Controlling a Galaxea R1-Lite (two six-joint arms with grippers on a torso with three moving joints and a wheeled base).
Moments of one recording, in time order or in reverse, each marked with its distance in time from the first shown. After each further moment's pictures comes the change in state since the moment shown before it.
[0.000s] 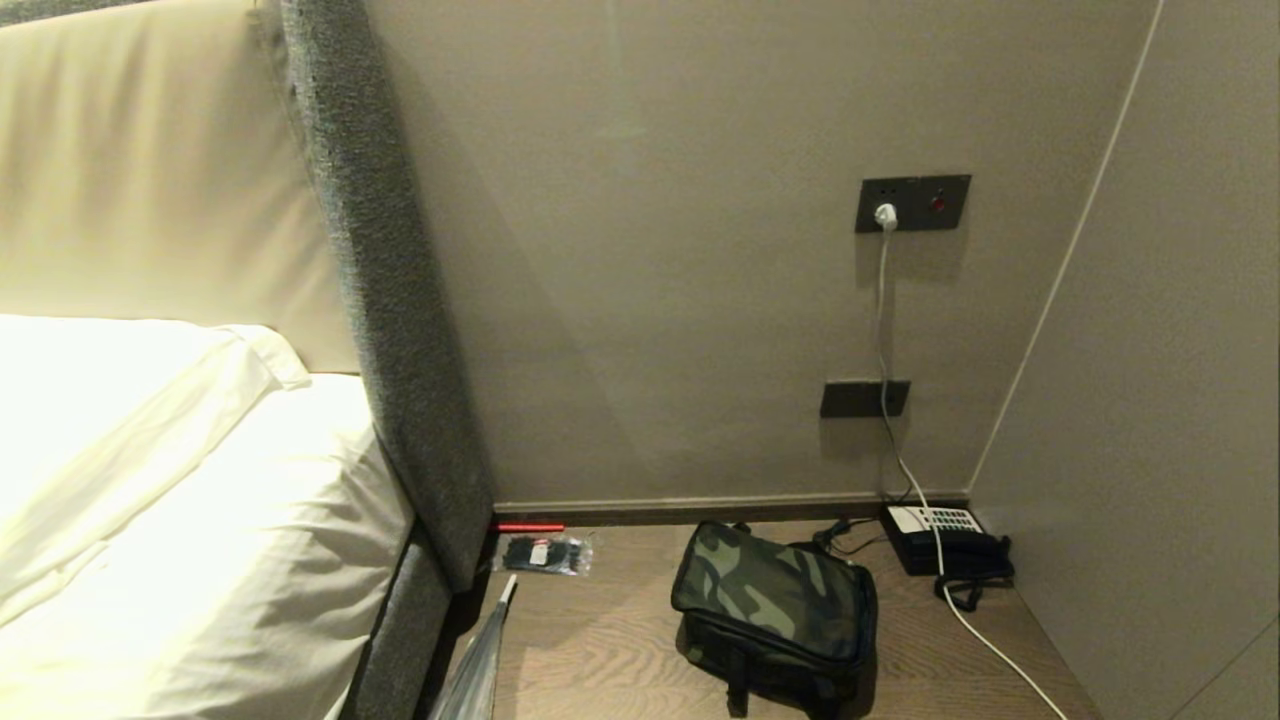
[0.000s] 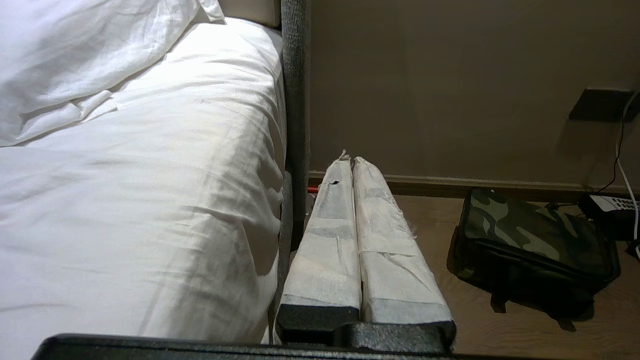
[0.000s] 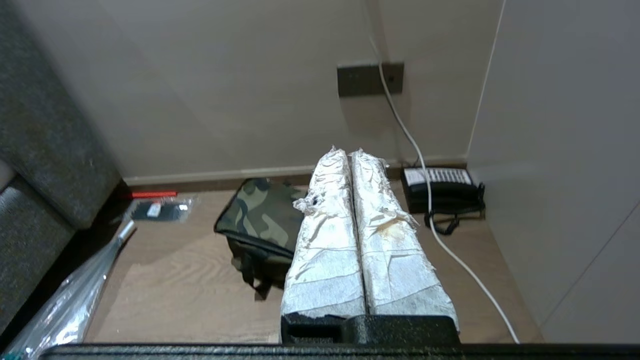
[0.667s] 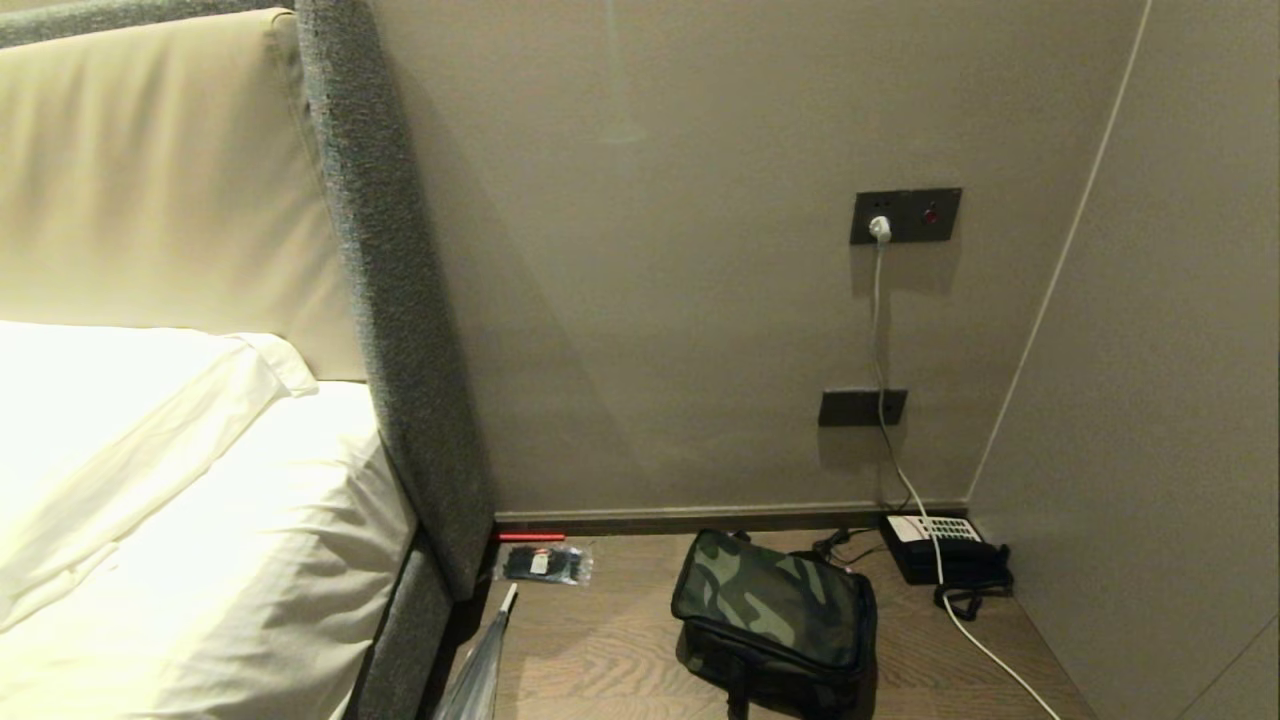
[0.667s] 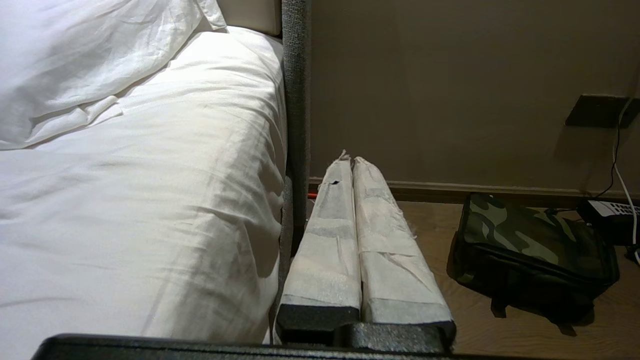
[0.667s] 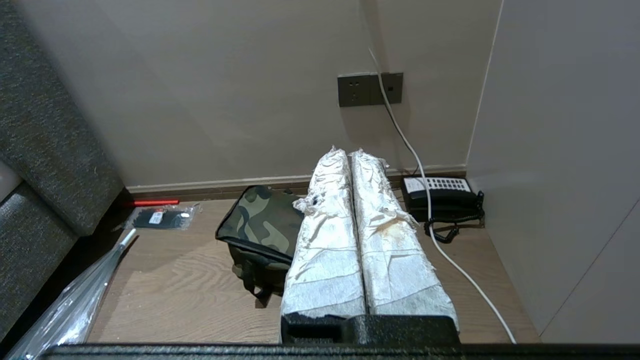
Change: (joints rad) left arm 0.000 0.000 0.000 0.000 0.000 0.003; right arm 0.000 0.000 0.000 0.000 0.000 0.000
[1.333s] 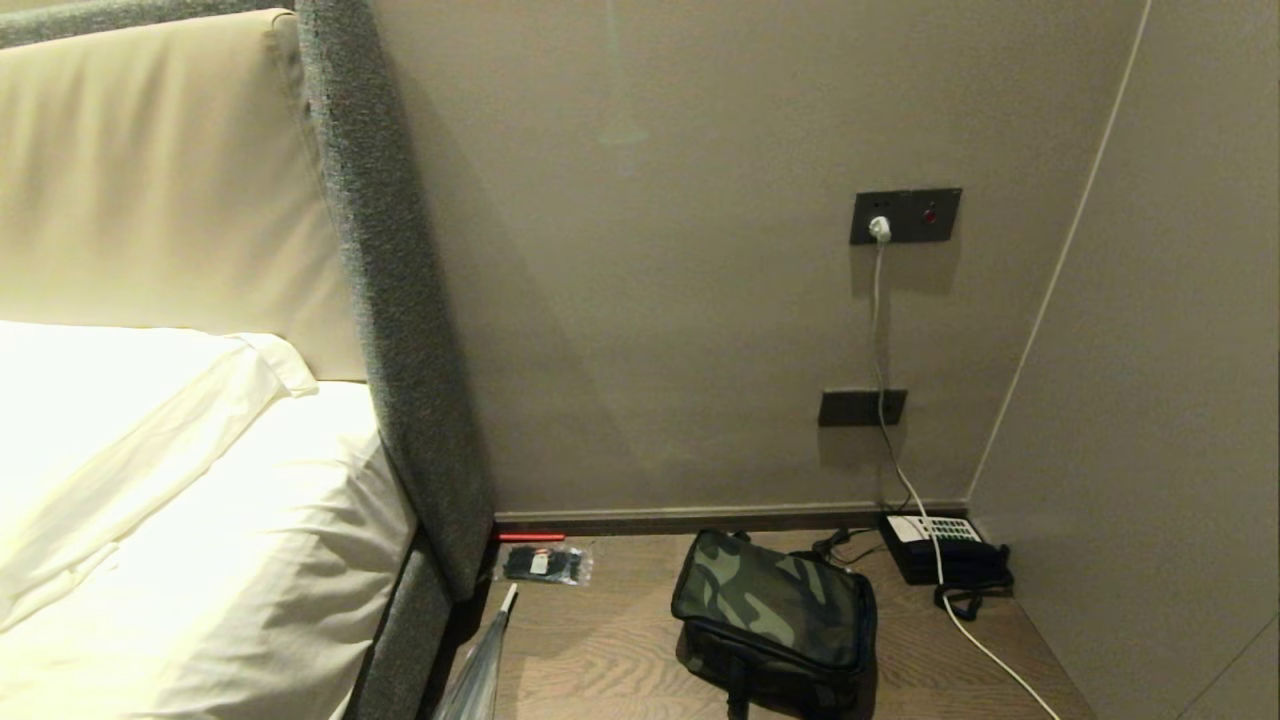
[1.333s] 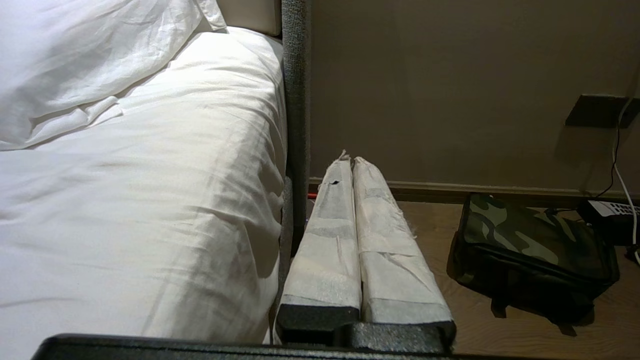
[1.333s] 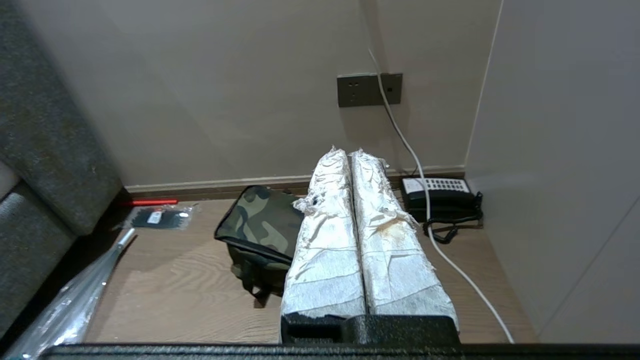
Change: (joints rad) left arm -0.001 0.000 0.000 0.000 0.000 0.000; right arm 0.000 0.000 0.000 0.001 0.000 -0.011
